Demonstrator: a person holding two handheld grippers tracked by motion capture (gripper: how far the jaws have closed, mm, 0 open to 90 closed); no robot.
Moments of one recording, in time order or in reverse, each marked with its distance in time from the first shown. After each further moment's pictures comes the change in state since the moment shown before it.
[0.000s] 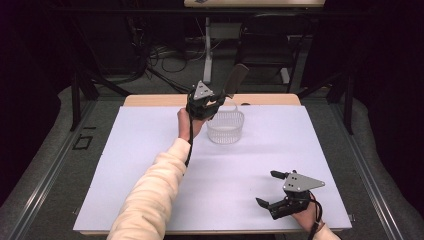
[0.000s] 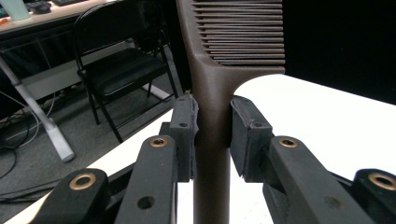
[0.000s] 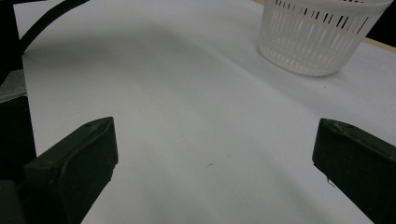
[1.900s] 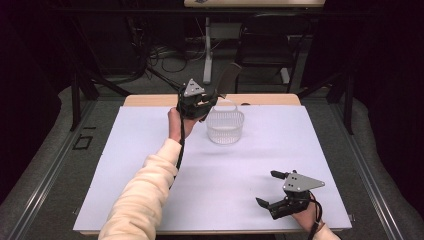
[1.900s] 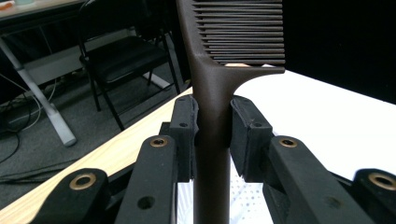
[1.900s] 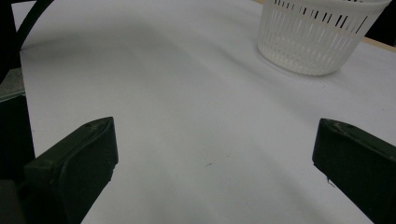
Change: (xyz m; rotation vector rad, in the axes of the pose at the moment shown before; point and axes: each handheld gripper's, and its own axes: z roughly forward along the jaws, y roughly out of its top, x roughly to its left) left arm 0.005 0.010 -0.034 0.037 0.012 -0.031; right arm 0.000 0.000 0.000 0.003 -0.004 0.003
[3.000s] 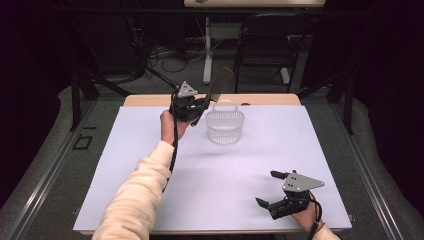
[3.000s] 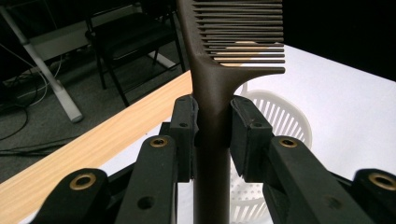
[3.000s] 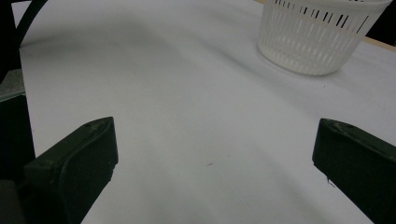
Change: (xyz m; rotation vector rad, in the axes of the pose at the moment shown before) left arm 0.010 -0.009 -0.014 0.083 0.020 -0.024; right arm 0.000 0.000 0.000 0.004 -0.001 -0.003
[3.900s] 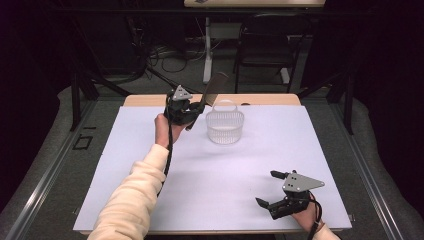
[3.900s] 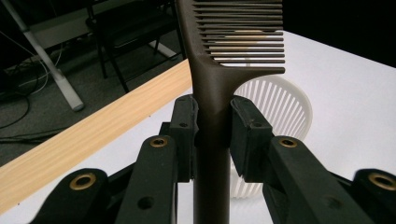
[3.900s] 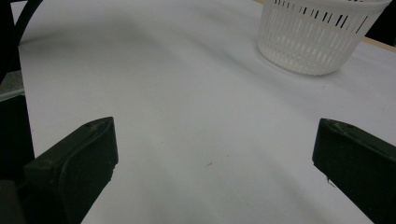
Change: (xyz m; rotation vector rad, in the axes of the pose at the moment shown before) left arm 0.002 -0.009 -0.011 0.042 0.001 -0.007; right arm 0.000 0.000 0.000 -0.001 -0.002 -0.003
